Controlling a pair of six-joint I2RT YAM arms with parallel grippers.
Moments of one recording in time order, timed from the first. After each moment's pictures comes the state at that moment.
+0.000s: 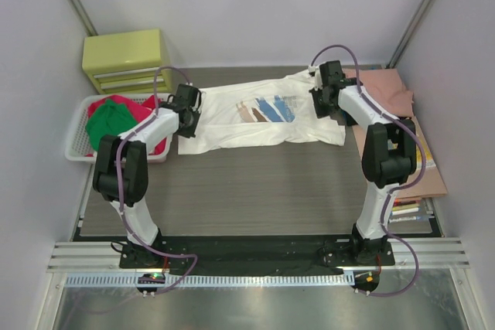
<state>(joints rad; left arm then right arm) -0.27 1.80 1.29 -0.54 -0.21 0.08 0.17 1.92 1.57 -0.65 0.04 -0.09</state>
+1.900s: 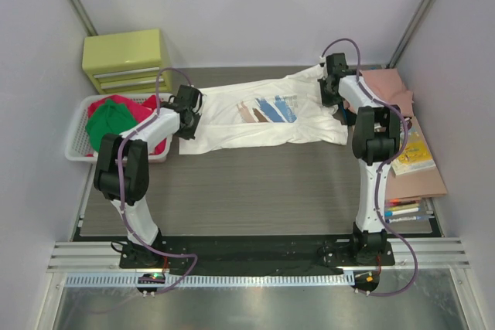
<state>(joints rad) -0.28 1.82 1.29 -0.57 -0.22 0.10 0.08 2.29 1.93 -0.63 0.10 -0.05</state>
